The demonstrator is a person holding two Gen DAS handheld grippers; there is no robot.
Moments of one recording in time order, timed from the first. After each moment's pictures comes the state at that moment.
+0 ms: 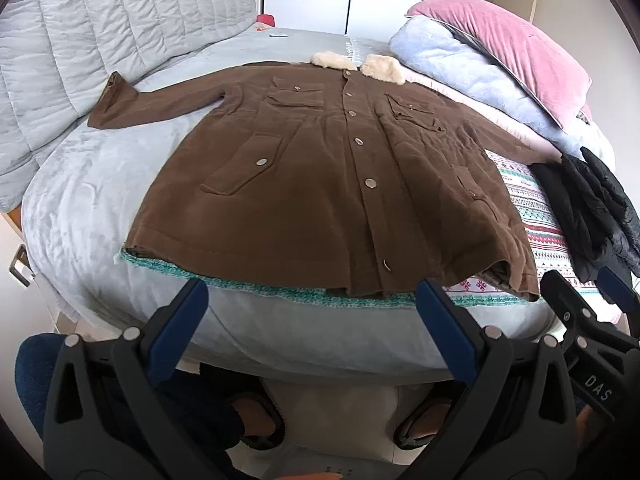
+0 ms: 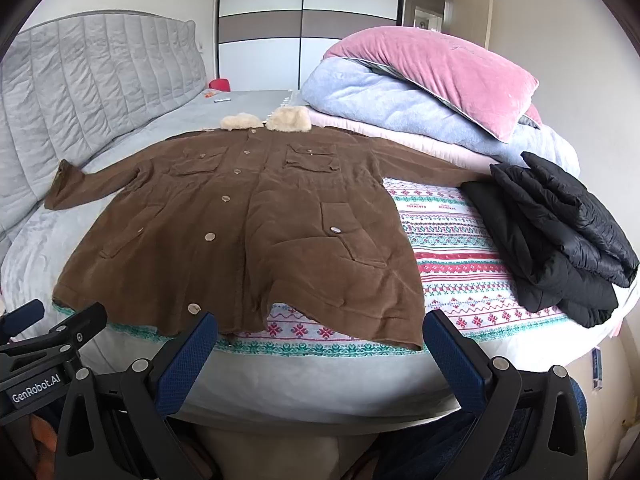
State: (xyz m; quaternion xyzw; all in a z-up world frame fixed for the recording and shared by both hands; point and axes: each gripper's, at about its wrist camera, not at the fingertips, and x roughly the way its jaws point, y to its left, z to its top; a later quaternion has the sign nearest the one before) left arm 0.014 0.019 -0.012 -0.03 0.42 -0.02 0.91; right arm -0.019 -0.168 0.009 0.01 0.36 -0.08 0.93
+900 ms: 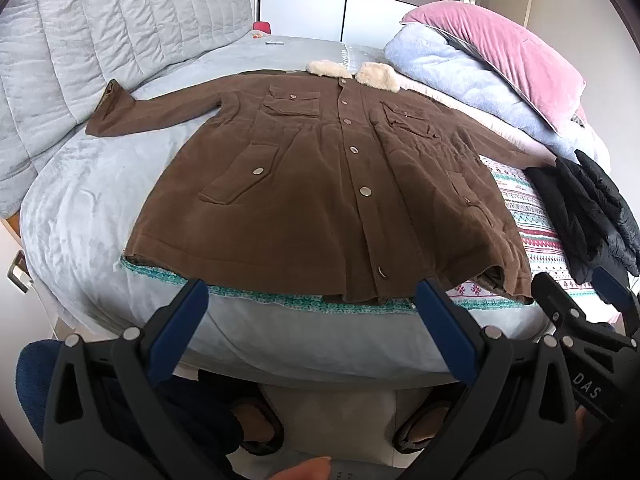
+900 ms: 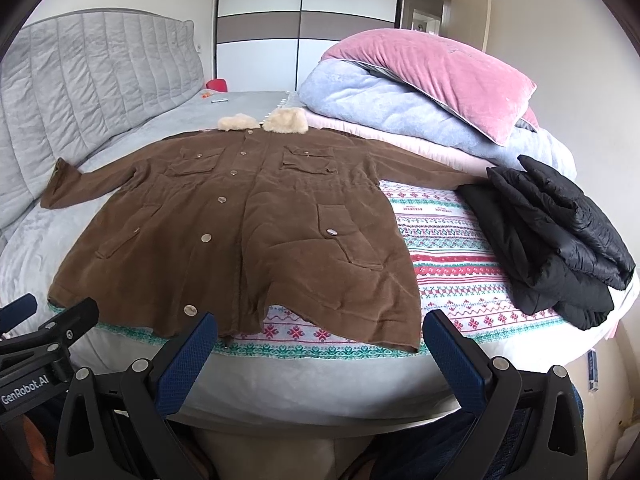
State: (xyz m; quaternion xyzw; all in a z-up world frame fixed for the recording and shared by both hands) left arm 0.013 0.019 -0.006 -0.03 0.40 -0.03 0.91; right arm -0.020 -0.169 0.009 0.00 0.36 -0.09 0.93
